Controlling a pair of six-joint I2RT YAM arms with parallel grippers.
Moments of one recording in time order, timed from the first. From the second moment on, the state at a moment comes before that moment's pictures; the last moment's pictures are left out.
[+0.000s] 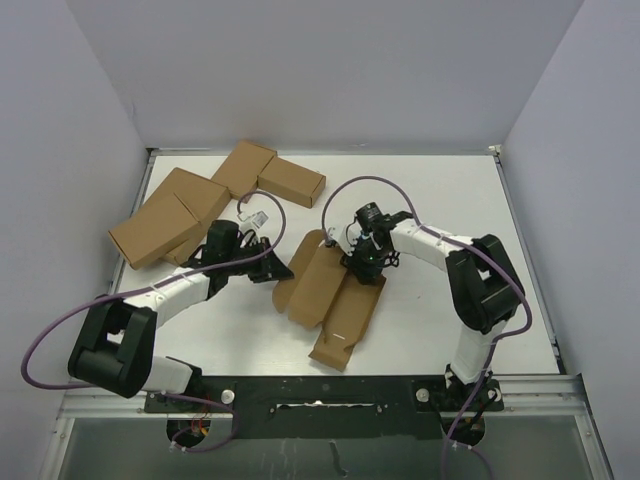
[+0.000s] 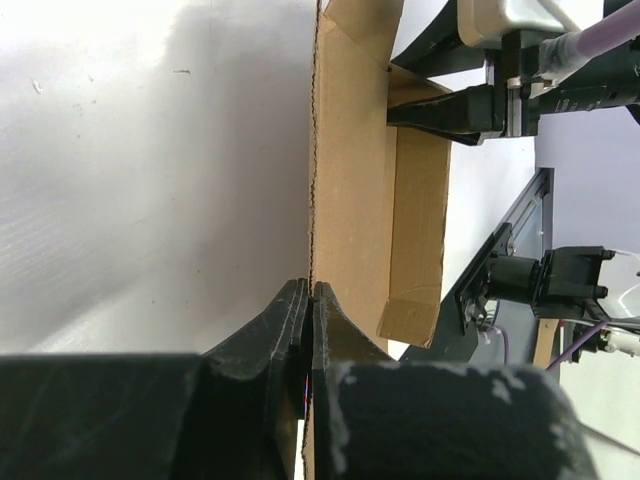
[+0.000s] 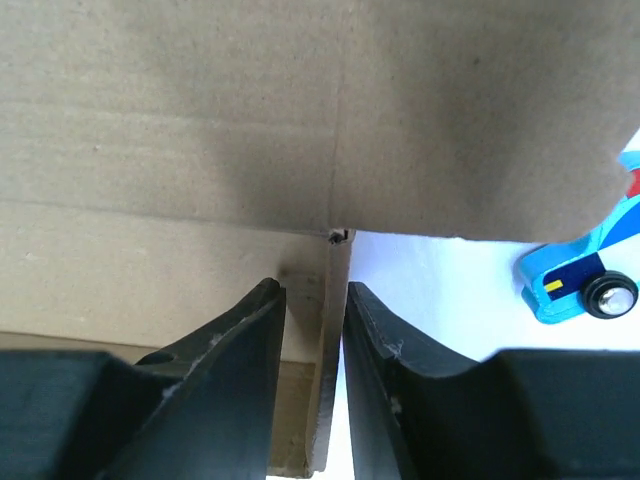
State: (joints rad) left arm -0.35 1.39 0.63 0.09 0.64 -0.63; right arm 0.53 1.82 1.19 -0.67 -0.26 -0.64
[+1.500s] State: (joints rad) left arm -0.38 1.37 1.09 -0.39 0.24 -0.21; right arm 0.25 1.63 1.13 -0.56 -0.64 -0.49
